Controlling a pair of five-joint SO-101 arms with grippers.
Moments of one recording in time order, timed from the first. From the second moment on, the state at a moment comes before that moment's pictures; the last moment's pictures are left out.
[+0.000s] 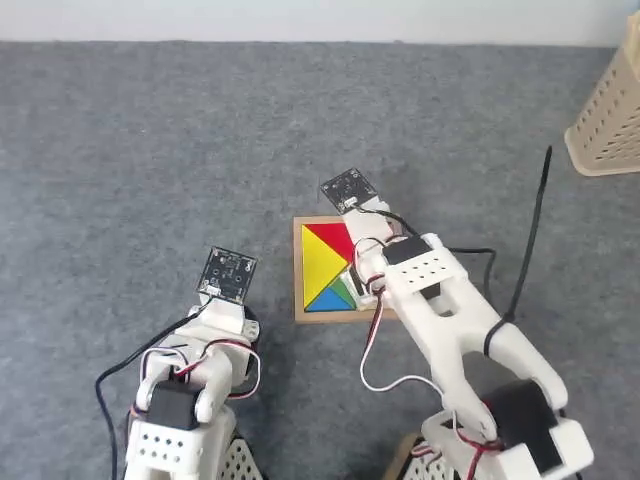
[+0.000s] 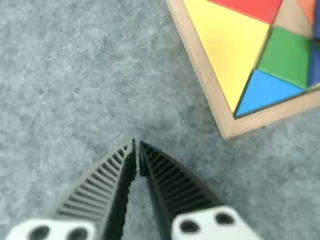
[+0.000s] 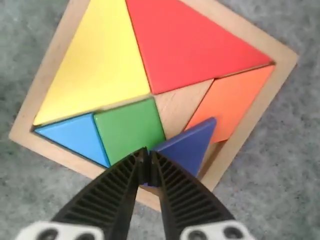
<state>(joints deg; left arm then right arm) 4.7 -103.4 97.5 72.0 -0.7 -28.3 -9.8 44.0 49.8 8.0</state>
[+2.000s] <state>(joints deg) 4.7 -103.4 97.5 72.0 -0.7 0.5 -102.9 95.5 59.7 9.0</state>
